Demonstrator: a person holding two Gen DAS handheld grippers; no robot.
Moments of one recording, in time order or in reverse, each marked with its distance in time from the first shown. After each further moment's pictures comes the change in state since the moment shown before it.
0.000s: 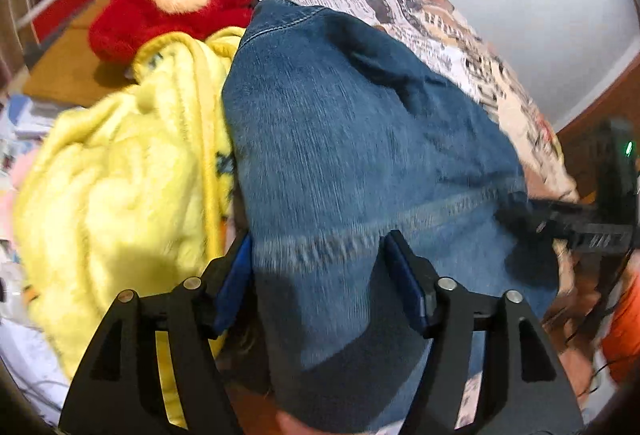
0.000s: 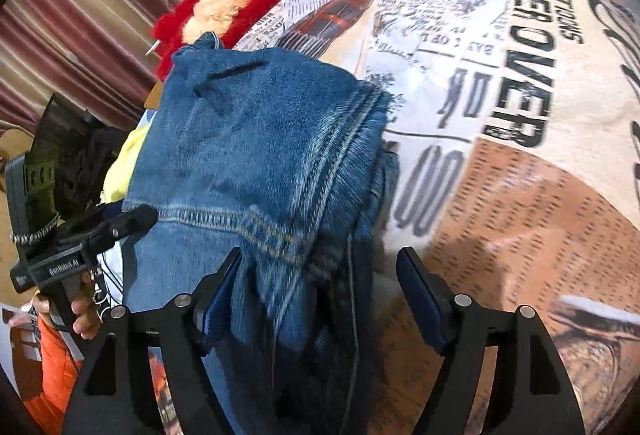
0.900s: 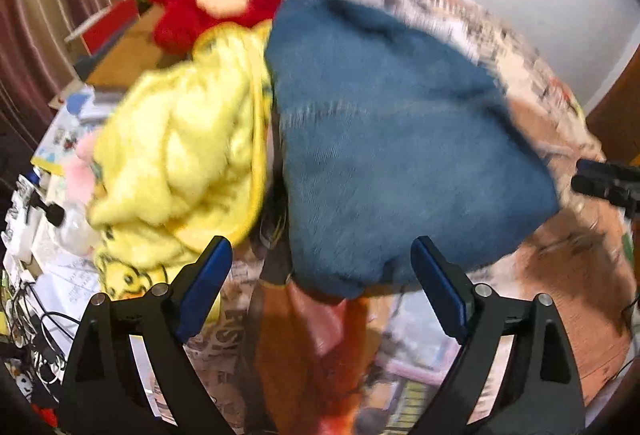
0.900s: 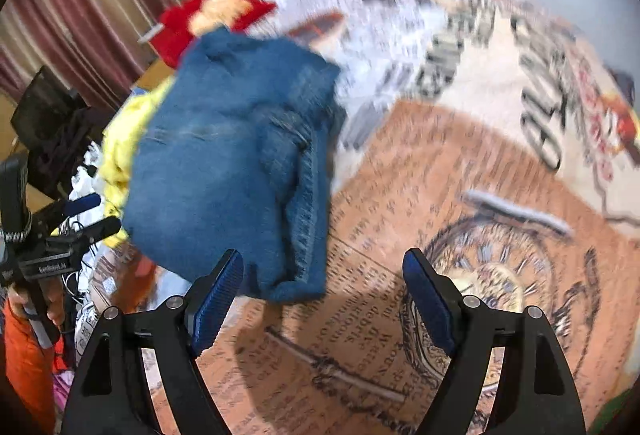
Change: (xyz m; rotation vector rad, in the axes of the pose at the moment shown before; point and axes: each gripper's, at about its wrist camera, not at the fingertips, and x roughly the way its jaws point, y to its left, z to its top) left arm -0.063 -0.026 -0.077 0.033 -0.067 0.174; right arm -0.089 0.019 -0.084 -0.099 -0.103 -0.169
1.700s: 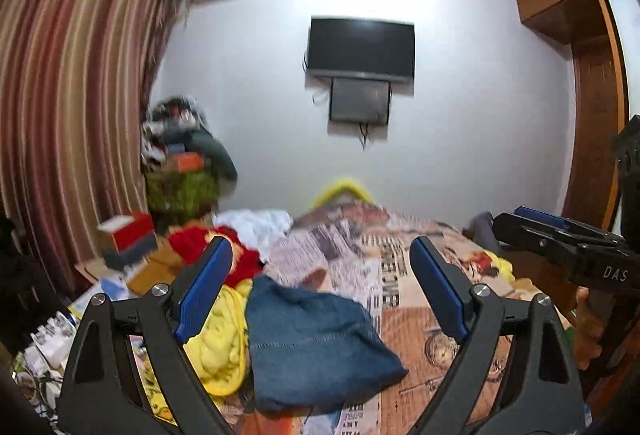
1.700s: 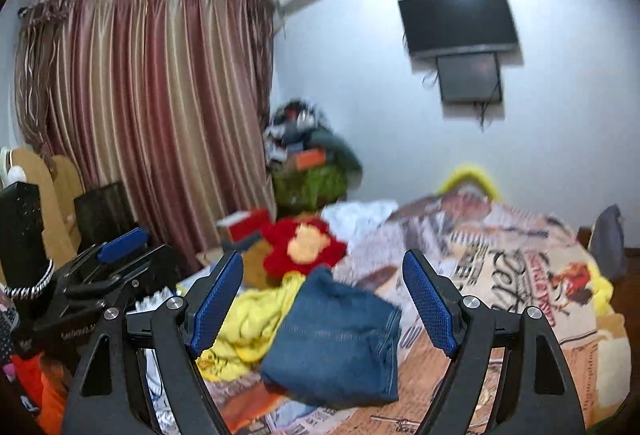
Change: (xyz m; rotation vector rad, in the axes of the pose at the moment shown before) left arm -0.274 -0.097 -0.021 0.093 -0.830 -0.017; right arm -0.271 0.118 -0.050 -0.102 -0.808 0.066
